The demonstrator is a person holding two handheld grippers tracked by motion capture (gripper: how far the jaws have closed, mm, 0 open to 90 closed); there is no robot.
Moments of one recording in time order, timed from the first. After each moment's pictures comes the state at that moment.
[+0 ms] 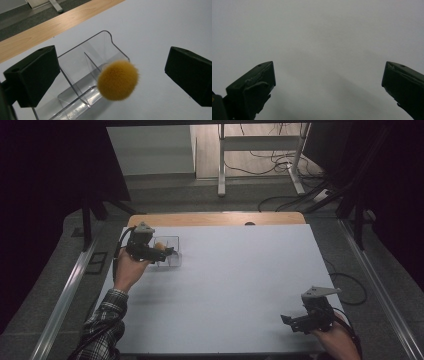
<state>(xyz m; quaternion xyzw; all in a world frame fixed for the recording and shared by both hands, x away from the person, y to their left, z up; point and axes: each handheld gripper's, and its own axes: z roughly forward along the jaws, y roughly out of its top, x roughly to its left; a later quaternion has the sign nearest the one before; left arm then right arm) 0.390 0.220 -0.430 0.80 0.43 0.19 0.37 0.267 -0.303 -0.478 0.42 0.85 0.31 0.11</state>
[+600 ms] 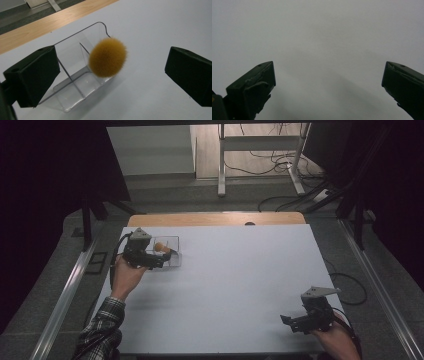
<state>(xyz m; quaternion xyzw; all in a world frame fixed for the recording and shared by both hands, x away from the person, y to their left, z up) 0.371 0.225 -0.437 0.80 0.43 0.18 0.39 0.267 -0.302 -0.478 0.42 0.85 0.31 0.11</state>
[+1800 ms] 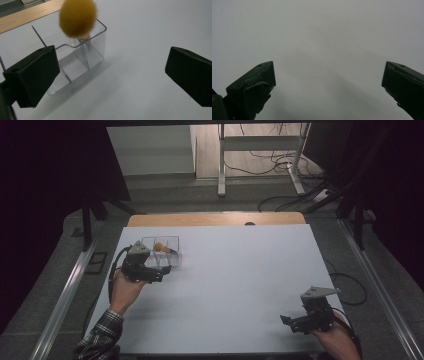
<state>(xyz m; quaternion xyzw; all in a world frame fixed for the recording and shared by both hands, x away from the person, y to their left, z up) 0.338 0.223 -0.454 0.80 0.42 0.17 0.39 0.266 -0.301 -0.476 0.41 0.85 0.31 0.12</state>
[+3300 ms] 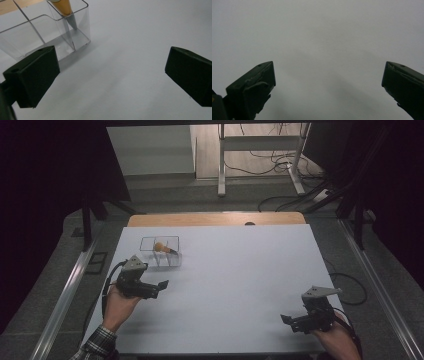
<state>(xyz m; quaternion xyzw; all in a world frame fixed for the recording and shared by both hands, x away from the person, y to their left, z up) 0.298 0.227 -0.465 0.80 0.41 0.16 0.40 0.266 -0.302 -0.475 0.41 0.85 0.31 0.12</state>
